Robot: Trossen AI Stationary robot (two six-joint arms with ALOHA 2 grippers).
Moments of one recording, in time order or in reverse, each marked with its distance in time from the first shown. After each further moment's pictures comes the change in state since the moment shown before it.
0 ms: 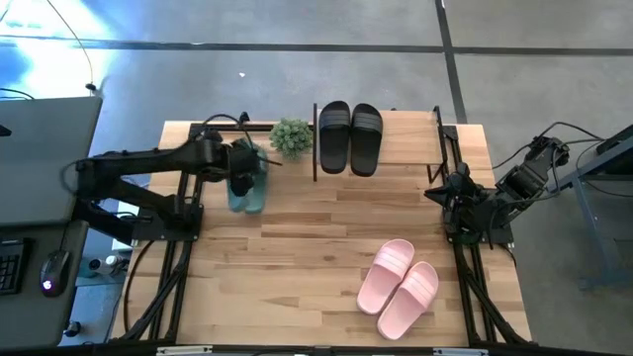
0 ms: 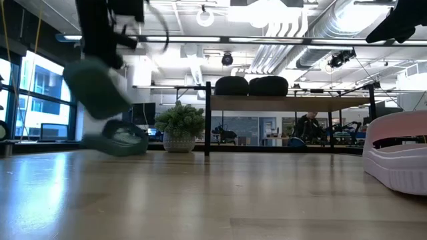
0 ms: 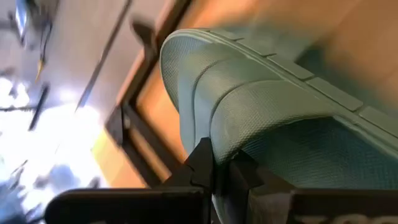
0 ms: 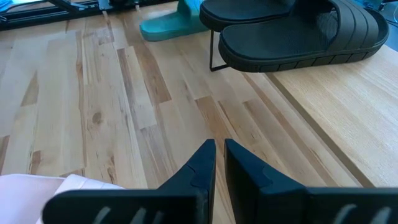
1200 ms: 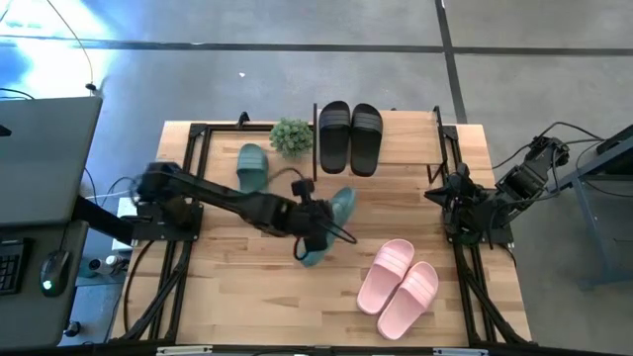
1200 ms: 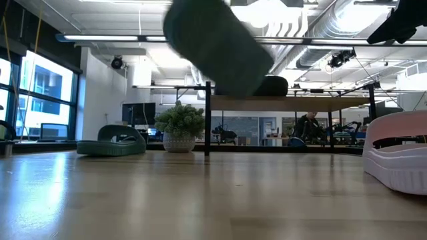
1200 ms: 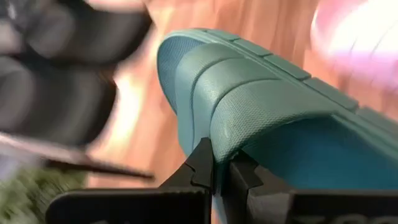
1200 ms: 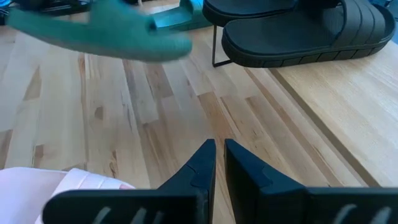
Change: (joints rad) left arm -0.461 0.564 0.445 0.575 0.017 0.206; right arm 0.000 0.000 0.000 -0.008 -0.019 0.000
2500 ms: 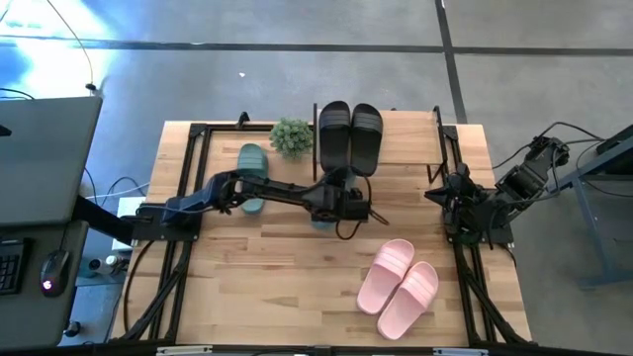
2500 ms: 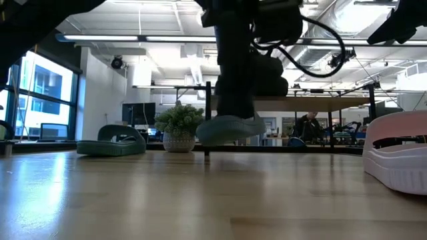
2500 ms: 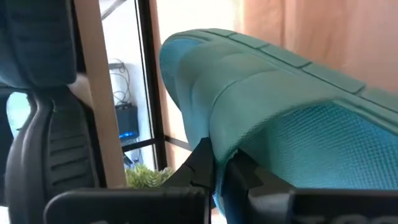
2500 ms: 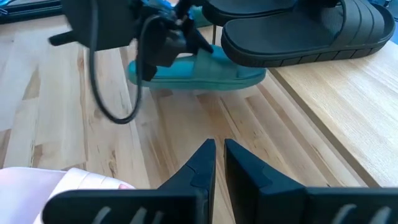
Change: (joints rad) left arm 0.188 0.550 0.518 -0.357 -0.285 0.337; right arm 0.000 0.000 0.000 -0.003 0.000 0.000
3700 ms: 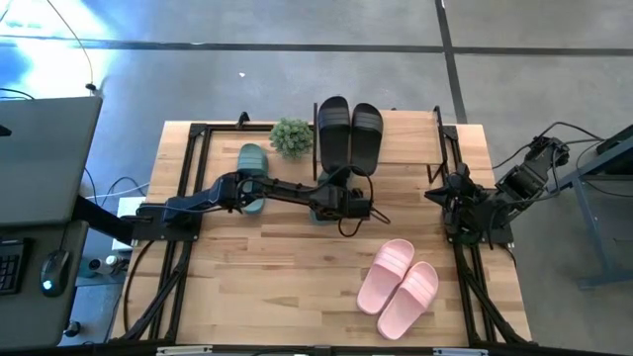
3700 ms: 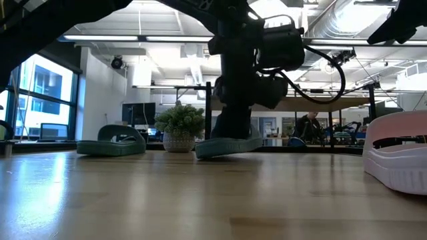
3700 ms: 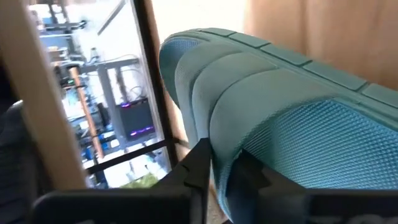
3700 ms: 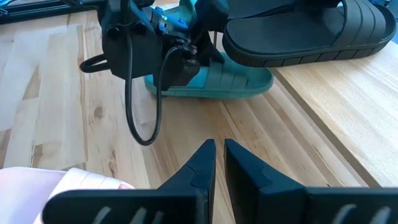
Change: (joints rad) left arm 0.035 0.082 -0.001 0.064 -0.047 0.110; right arm 0.000 0.000 0.000 0.000 0.000 0.000
